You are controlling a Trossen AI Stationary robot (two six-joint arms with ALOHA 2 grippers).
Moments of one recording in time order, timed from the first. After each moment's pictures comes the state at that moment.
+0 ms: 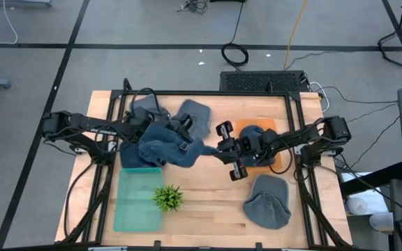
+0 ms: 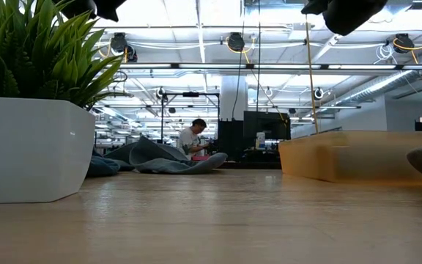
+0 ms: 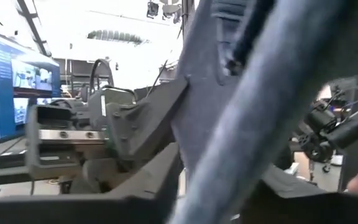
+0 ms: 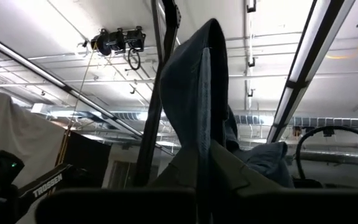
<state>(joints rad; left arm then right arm) 0.09 1.39 0.82 0.96 0.61 -0.19 0.11 1.65 0.89 1.55 -0.23 0.02</state>
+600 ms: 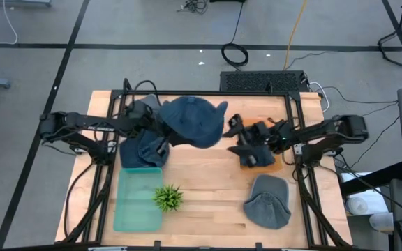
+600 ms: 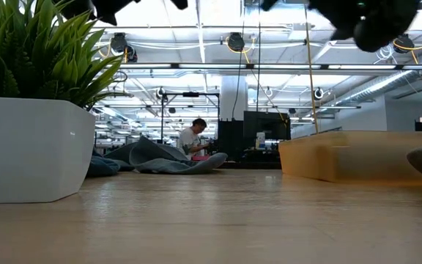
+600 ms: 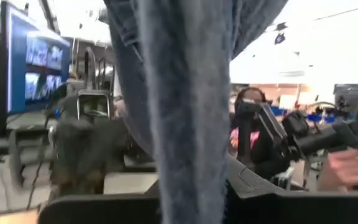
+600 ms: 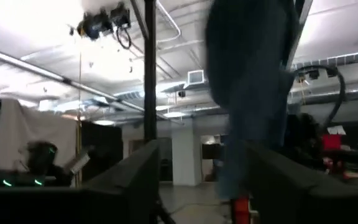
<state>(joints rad) 0.18 1.34 0.83 0.86 0.66 -0.28 -0.03 1.38 0.58 1.46 -0.33 0.27</state>
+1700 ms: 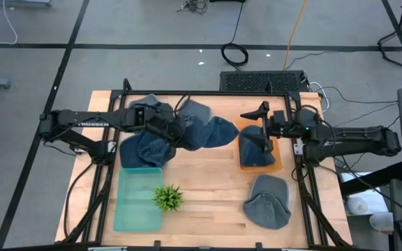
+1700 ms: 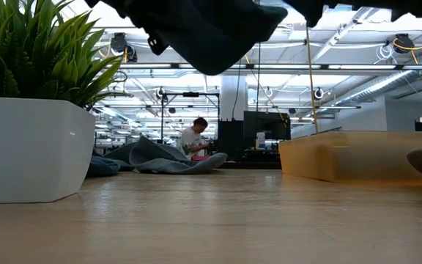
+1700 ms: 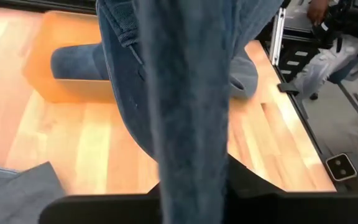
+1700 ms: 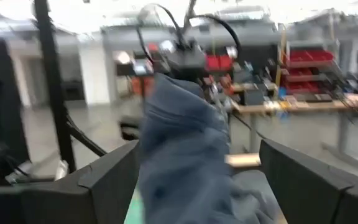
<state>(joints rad) 0.13 1.34 1.09 -0.34 0.36 -0.03 -0.13 0.83 0.59 0.42 -0.09 0.08</state>
